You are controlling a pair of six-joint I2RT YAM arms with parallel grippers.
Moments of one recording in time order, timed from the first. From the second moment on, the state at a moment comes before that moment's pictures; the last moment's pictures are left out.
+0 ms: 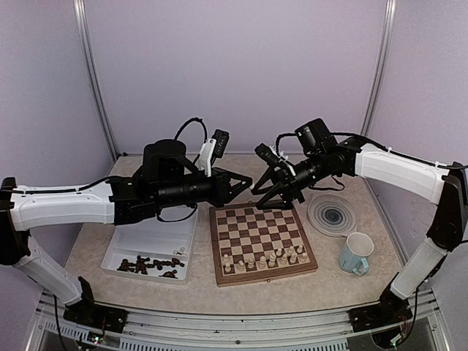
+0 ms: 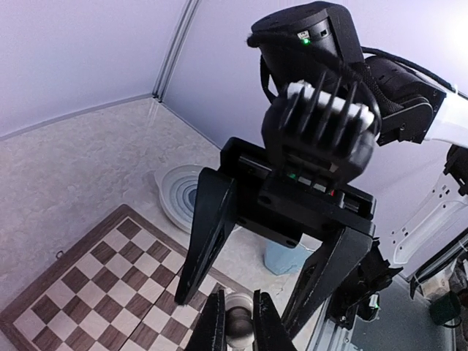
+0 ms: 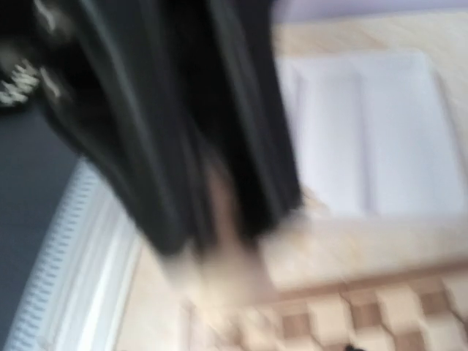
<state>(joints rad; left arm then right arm) -1.02 1.45 1.08 0.20 0.10 -0.43 0.66 1.62 1.38 -0.55 -1.00 -0.49</state>
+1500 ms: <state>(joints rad) -1.05 1.93 1.38 -0.56 0.11 -0.07 0.22 1.31 1.02 -0.55 -0.80 -0.61</state>
